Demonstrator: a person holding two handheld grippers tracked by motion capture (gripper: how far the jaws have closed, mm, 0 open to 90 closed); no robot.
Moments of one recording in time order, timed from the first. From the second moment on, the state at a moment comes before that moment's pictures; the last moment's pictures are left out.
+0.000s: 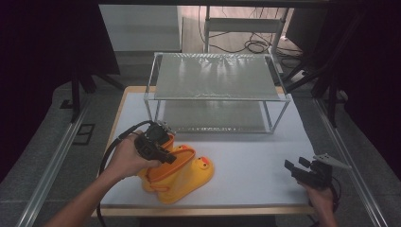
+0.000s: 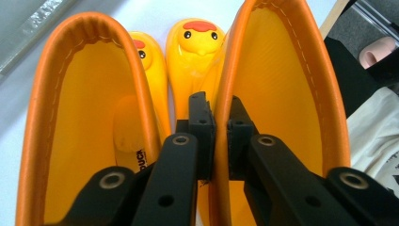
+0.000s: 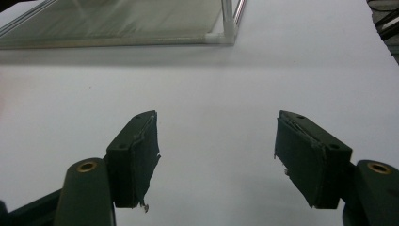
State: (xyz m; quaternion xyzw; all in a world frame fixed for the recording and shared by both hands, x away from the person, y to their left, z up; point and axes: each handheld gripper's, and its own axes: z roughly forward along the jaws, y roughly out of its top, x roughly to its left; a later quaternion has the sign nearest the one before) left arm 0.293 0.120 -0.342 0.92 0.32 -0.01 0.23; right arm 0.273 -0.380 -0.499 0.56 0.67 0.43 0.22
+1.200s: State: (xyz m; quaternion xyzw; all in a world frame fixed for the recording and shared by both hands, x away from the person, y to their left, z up) left arm 0.296 0.165 -0.306 0.88 0.34 -0.06 0.33; right arm 0.272 -0.381 -0.499 0.56 0.67 0.43 0.22
